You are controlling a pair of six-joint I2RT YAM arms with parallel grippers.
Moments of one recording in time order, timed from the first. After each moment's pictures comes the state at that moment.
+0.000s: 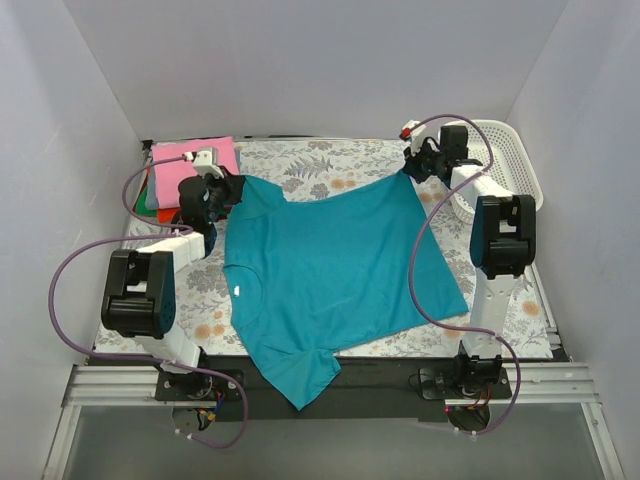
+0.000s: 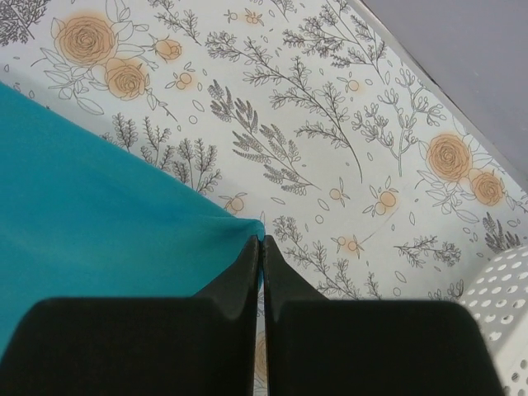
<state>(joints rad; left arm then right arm) -0.07 1.64 0.82 0.73 0.23 -0.30 0.07 2.13 1.63 -0.13 -0.55 -0.57</state>
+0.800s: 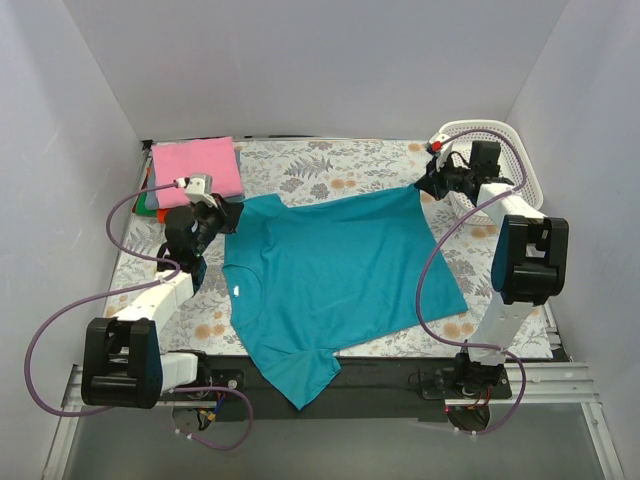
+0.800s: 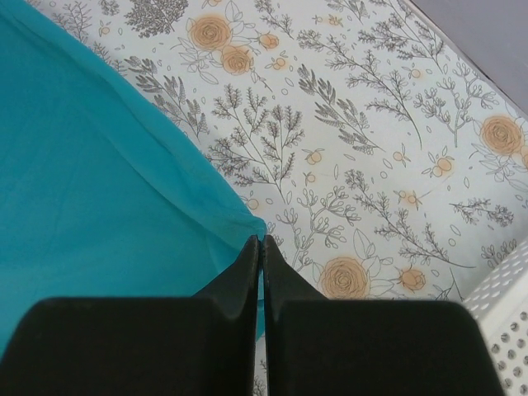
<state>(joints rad) -0.06 1.23 0.56 0.58 0.33 -0.28 -0.04 1.86 1.33 -0.12 -0.84 -0.57</state>
